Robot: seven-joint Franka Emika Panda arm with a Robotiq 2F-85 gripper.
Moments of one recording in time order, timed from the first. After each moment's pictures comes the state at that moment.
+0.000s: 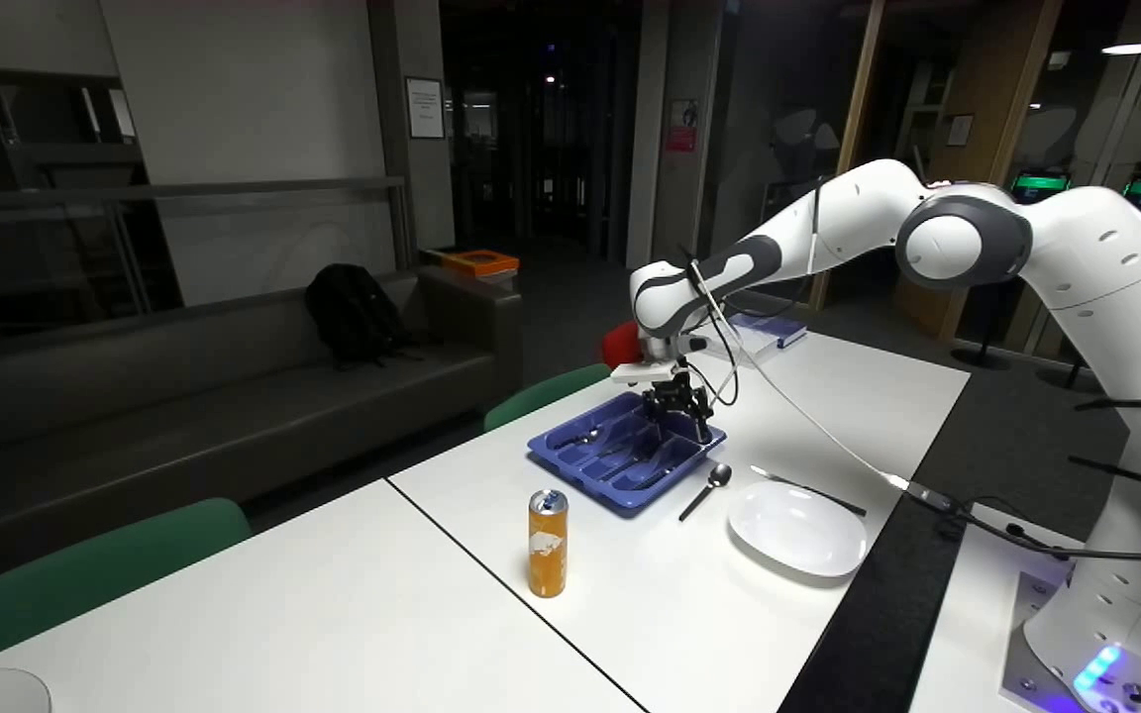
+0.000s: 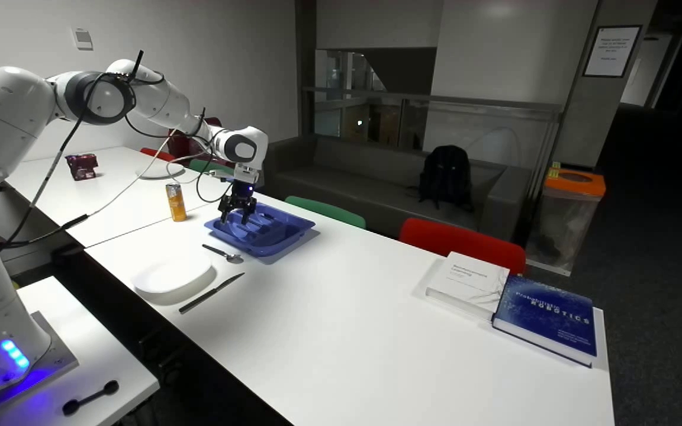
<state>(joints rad) 0.05 0.75 -0.08 -1.46 0.10 1.83 1.54</state>
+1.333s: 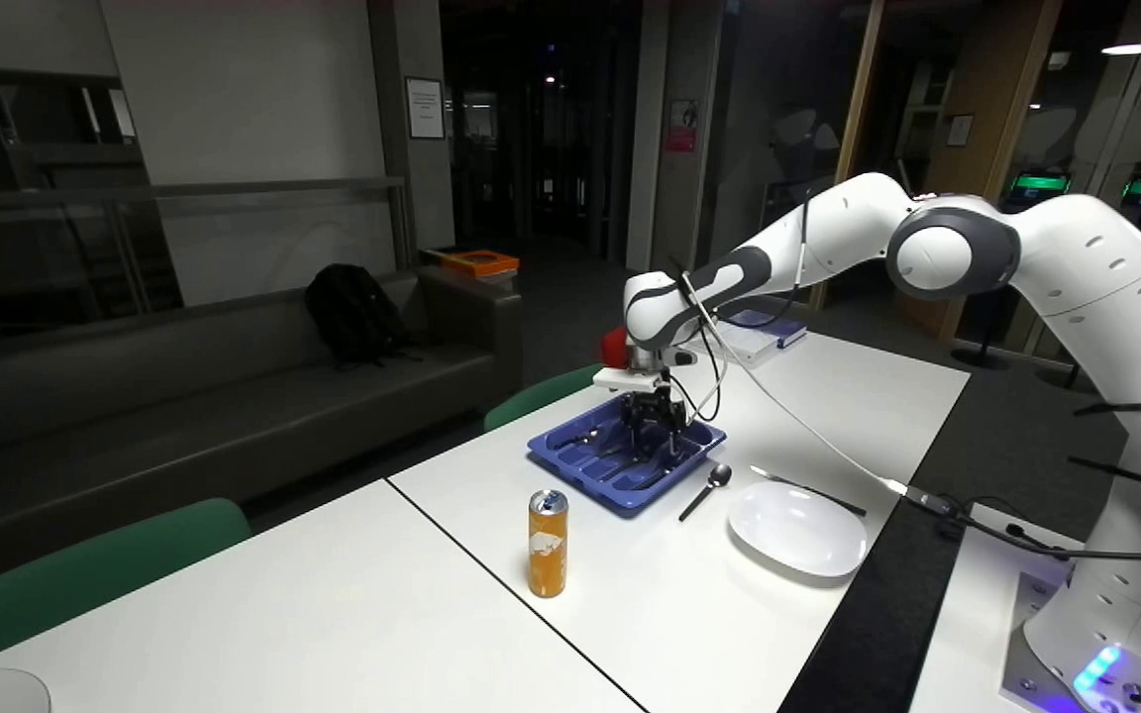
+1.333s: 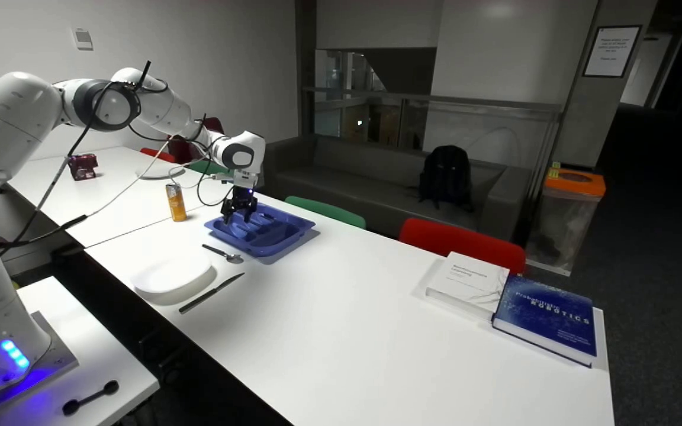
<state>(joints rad) 0.06 0.80 -0.05 -1.44 0.17 1.99 1.53</state>
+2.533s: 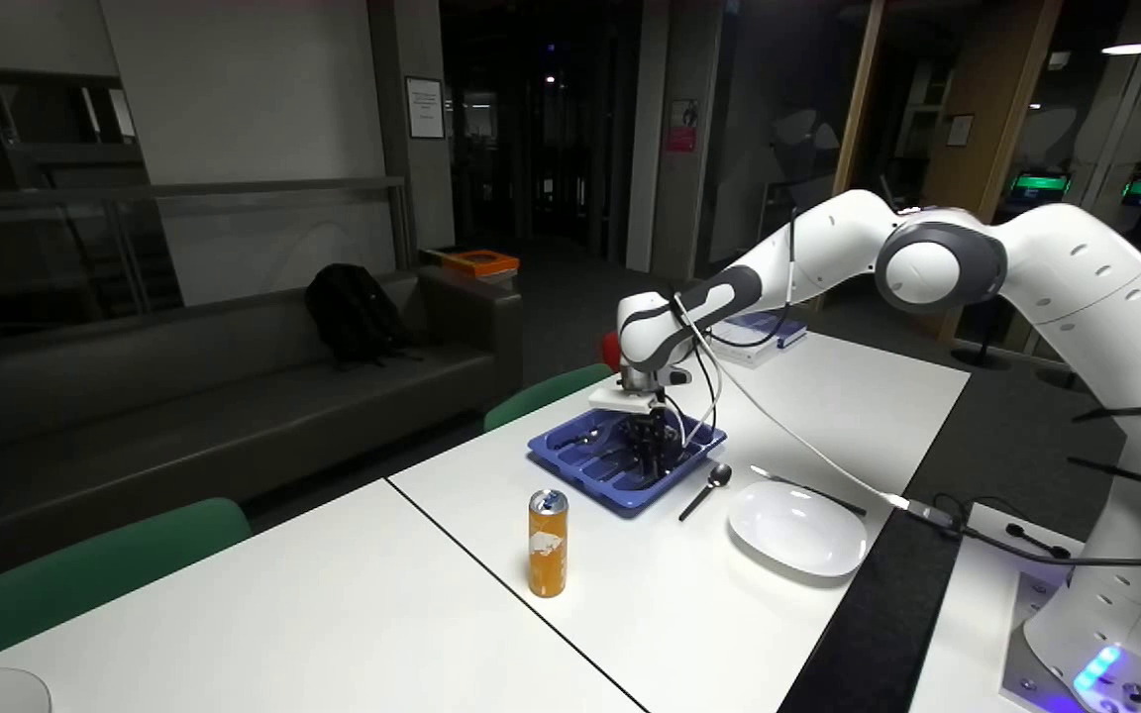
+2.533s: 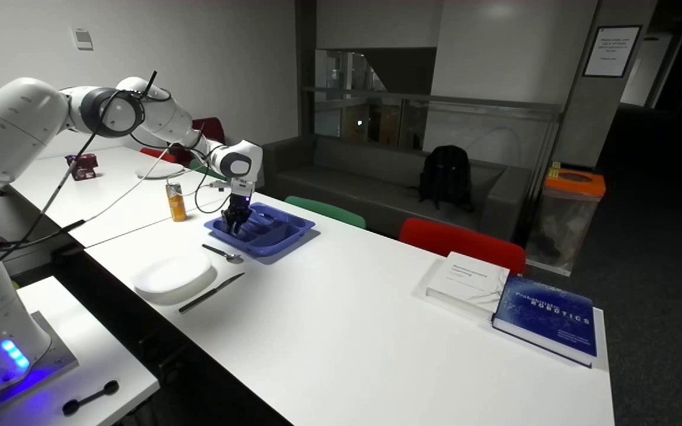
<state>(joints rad) 0.08 0.86 -0.04 -1.43 0.18 2.02 1.53</state>
